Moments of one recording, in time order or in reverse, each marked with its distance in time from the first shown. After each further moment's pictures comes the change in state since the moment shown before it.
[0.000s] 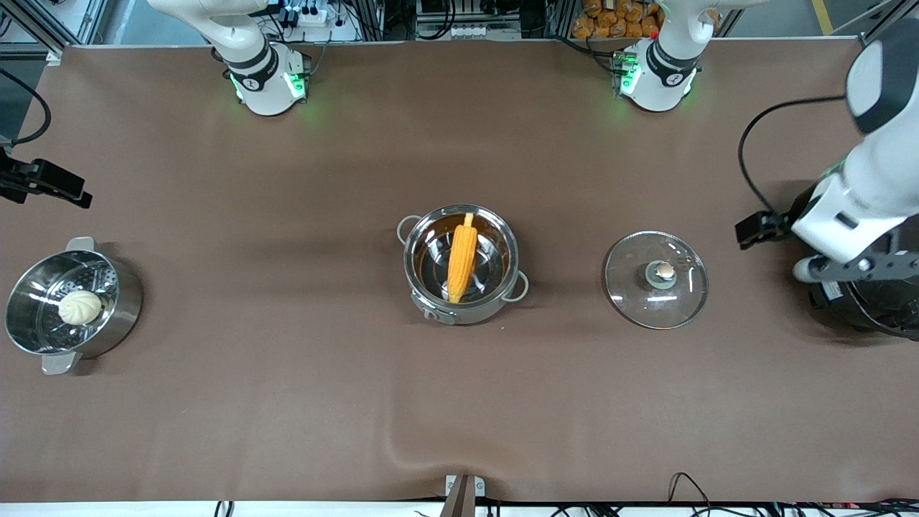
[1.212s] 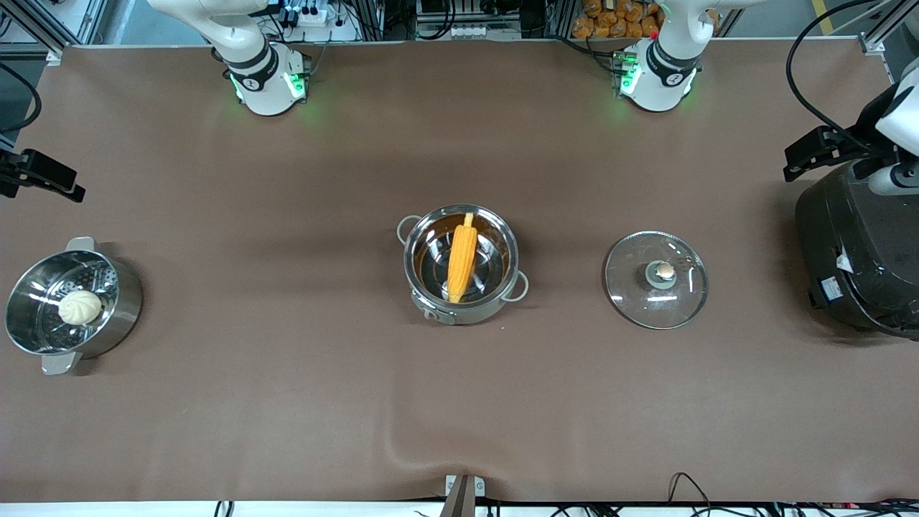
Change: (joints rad) left arm 0.011 -0.151 0.051 -0.018 -0.073 -0.139 0.077; right arm 0.000 0.001 0.008 0.043 0.011 -0.030 0.000
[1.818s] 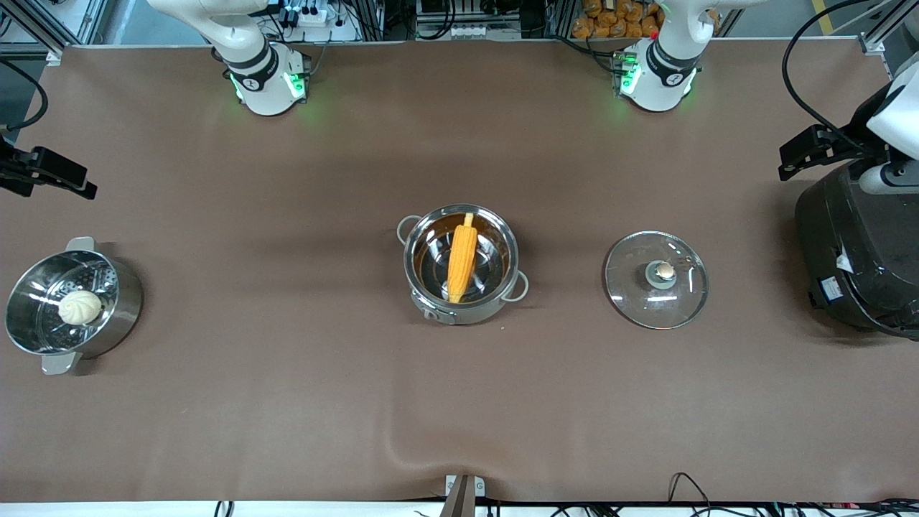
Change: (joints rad) left arm -0.006 -0.001 -0.003 0.000 0.000 0.000 0.005; right arm 0.000 0.002 0.002 0.000 0.038 -0.019 -0.001
